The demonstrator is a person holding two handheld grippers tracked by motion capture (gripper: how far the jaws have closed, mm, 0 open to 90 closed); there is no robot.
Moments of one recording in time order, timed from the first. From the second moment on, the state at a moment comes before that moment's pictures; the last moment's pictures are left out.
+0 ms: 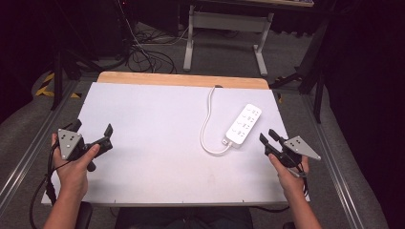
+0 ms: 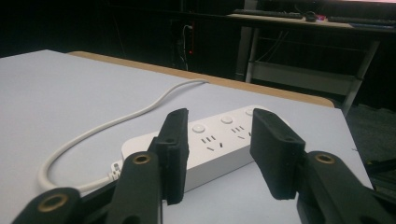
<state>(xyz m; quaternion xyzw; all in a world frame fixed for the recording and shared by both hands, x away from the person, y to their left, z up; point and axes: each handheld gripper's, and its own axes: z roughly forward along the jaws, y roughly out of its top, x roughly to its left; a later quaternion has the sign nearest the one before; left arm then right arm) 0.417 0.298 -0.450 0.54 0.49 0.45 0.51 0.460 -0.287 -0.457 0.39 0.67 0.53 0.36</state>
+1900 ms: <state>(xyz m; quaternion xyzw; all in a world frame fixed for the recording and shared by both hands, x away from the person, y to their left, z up) 0.418 0.296 -0.452 0.55 0.49 0.45 0.51 0.543 -0.246 -0.399 0.42 0.75 0.43 0.26</state>
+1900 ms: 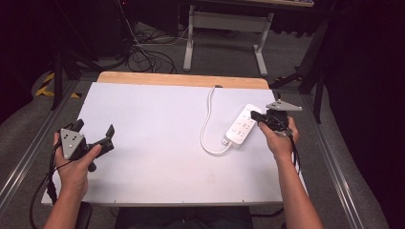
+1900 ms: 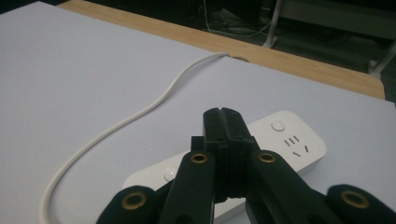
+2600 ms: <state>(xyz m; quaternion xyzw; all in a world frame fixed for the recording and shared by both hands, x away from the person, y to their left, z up) 0.414 0.298 -0.453 0.56 0.48 0.45 0.50 0.616 -0.236 -0.418 0.45 0.79 0.35 0.23</state>
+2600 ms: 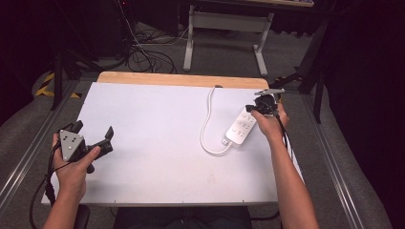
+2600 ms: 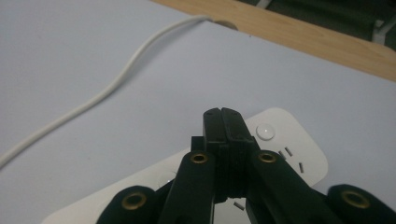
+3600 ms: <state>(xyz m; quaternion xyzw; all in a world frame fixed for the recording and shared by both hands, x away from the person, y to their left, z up) 0.410 0.299 -0.453 0.56 0.48 0.45 0.50 0.629 -0.231 -0.453 0.45 0.80 0.32 0.24</state>
